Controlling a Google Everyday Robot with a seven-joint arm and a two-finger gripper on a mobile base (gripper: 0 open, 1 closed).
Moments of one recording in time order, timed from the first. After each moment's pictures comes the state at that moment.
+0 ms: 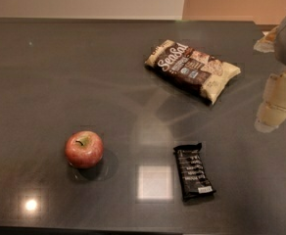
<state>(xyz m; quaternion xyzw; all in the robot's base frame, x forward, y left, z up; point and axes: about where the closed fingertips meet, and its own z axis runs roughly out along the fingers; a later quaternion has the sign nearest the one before) 0.438 -0.217 0.976 -0.60 0.78 -0.03 0.16</state>
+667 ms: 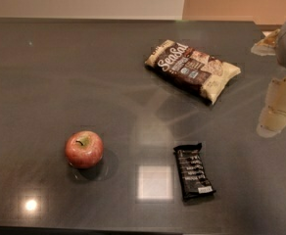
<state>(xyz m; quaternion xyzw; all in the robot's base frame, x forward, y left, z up) 0.432 -0.212 0.973 -0.62 0.77 -0.02 0.17</state>
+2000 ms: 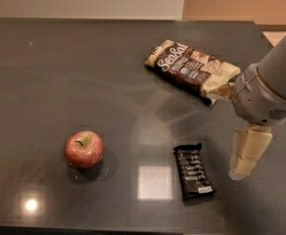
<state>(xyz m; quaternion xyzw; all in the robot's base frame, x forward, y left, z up) 0.403 -0.159 0.886 -0.71 0.69 0.07 0.15</state>
